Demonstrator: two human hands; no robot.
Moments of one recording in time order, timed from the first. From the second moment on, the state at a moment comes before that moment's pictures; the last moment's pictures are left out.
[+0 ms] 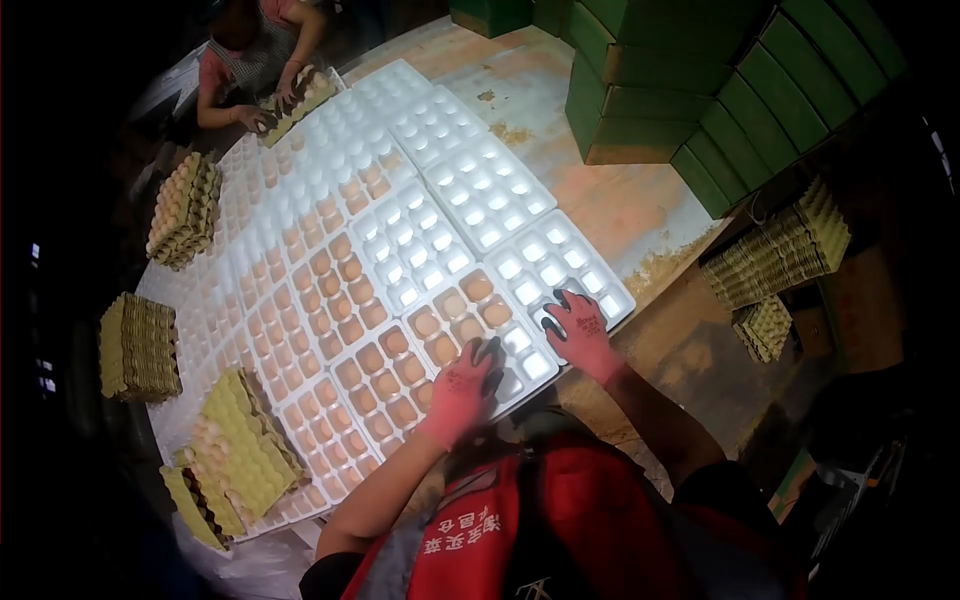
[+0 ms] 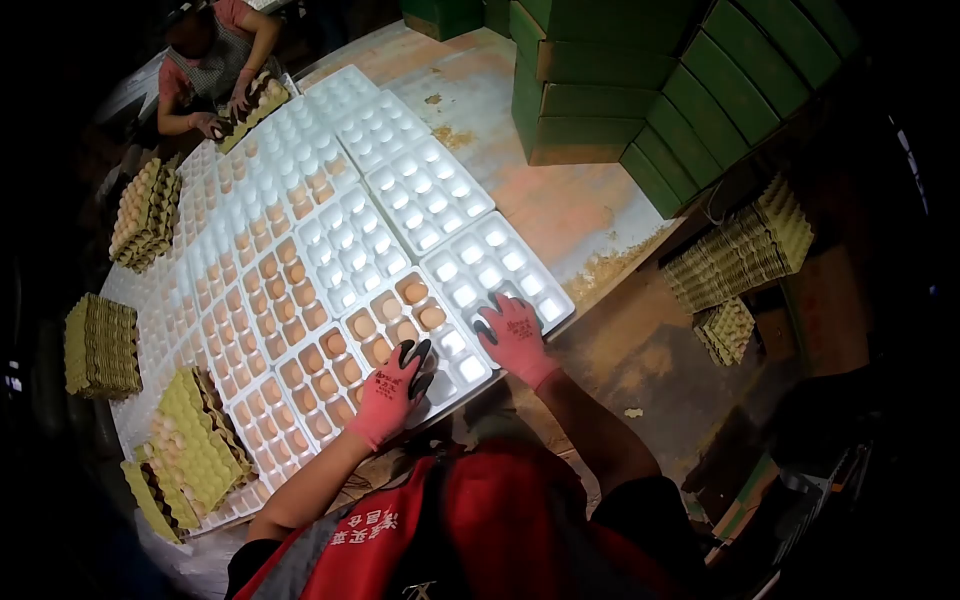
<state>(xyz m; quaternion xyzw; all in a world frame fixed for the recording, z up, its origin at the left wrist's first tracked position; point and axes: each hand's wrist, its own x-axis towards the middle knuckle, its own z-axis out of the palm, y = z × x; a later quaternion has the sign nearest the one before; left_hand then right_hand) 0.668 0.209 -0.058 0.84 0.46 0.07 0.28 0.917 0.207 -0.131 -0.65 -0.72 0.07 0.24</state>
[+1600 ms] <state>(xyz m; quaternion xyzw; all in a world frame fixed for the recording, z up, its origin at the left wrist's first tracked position) 0.045 0.117 -0.032 0.65 0.75 0.09 0.02 0.188 0.274 -0.042 -0.27 -0.84 0.38 0.27</state>
